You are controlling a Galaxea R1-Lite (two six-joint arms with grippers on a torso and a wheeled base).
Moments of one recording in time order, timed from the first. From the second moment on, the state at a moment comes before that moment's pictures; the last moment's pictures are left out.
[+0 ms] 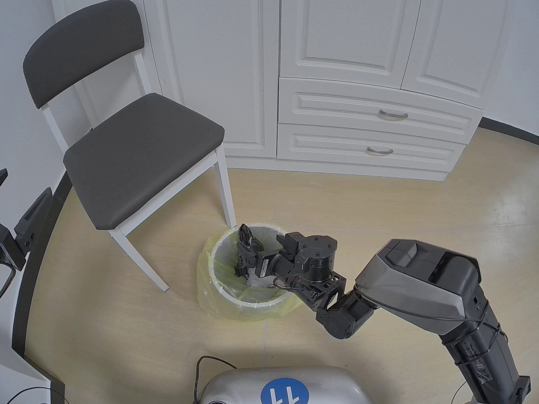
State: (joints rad) left arm -0.18 0.84 -0.44 -0.56 0.08 0.29; right arm 0.69 2.63 -1.33 -1.26 -0.11 0.27
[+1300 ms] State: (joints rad) left arm -0.20 0.80 -0.35 -0.58 0.08 0.52; right arm 0.28 1.39 -0.23 -1.25 -0.24 0.15
